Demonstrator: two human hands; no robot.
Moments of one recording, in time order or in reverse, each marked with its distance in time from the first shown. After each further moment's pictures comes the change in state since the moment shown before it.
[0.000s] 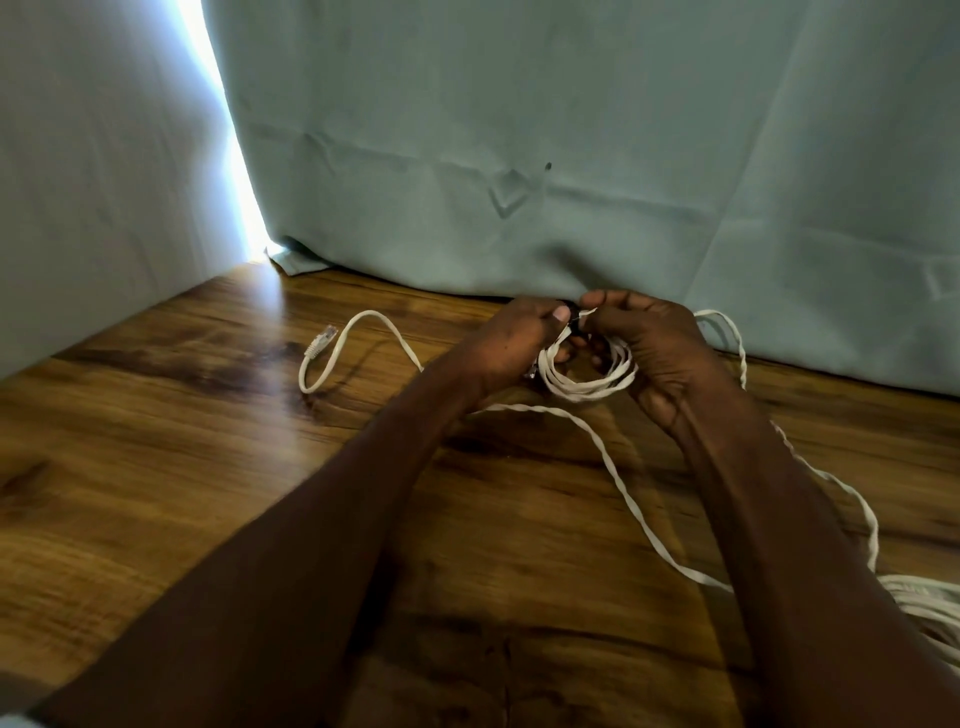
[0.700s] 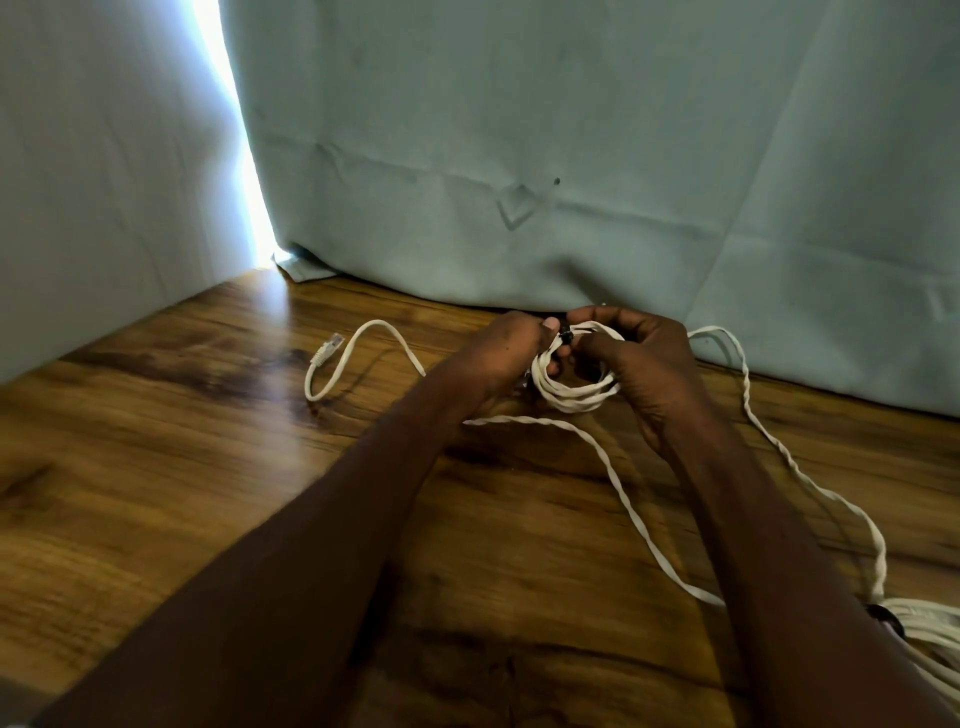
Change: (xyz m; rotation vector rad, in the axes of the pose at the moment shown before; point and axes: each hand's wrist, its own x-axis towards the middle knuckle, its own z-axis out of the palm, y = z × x) left_hand 0.008 -0.003 -0.006 -0.042 0.139 -0.209; right_hand 0.003 0.015 0.002 -0.225 -0.006 -0.183
